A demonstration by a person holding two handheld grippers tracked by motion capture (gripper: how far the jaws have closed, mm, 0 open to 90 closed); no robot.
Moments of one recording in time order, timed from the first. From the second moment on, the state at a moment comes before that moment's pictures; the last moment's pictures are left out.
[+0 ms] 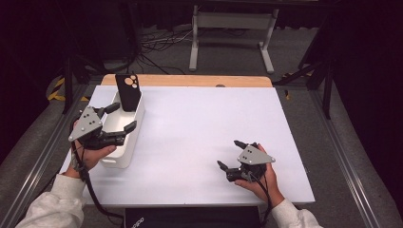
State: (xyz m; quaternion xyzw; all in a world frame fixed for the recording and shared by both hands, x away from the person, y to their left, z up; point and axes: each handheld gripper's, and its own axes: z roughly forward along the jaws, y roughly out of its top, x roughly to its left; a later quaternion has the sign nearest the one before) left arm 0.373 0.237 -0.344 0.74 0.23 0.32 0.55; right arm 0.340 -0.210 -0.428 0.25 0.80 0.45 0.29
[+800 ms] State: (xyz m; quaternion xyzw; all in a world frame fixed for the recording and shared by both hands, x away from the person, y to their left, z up) left arm 0.346 0.218 -0.360 0.73 0.21 0.30 0.57; right arm 0.339 -0.212 -0.424 0.25 0.79 0.46 0.31
